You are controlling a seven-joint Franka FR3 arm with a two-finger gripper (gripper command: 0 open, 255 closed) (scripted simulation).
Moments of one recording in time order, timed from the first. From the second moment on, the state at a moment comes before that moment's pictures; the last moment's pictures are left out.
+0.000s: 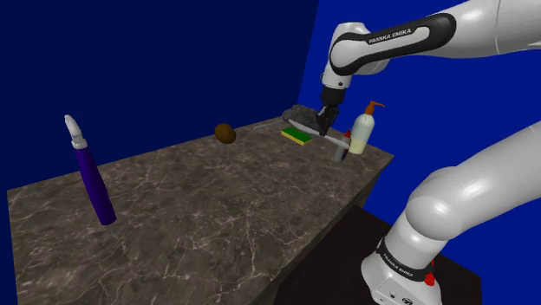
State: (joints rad) arm -0.17 -0.44 -0.14 -2.41 -0.07 1.92 -0.21
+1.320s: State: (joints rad) arm -0.17 -0.33 -0.16 -2.58 -0.08 2.20 -0.21
